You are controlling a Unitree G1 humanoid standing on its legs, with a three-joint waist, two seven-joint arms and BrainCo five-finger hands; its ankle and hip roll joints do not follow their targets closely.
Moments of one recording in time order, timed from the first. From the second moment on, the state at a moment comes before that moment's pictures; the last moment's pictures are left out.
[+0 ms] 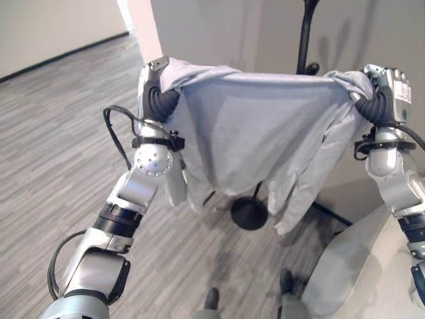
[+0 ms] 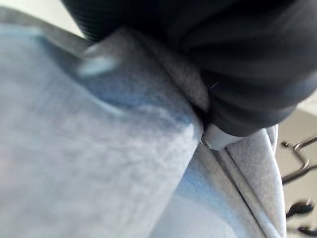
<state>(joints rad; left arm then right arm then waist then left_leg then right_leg) -0.70 0.59 -0.25 0.17 0.06 -0.12 0.49 -0.63 -0.77 0.21 0.17 -0.39 0.02 -0.52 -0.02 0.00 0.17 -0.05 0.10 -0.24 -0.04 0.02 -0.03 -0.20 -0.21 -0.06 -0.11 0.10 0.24</state>
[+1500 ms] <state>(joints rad) -0.66 0.59 -0.27 0.11 0.06 -0.12 0.46 -0.56 -0.77 0.17 0.16 -0.39 -0.01 -0.51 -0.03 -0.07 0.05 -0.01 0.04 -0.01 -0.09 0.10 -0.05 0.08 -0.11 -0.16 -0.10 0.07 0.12</state>
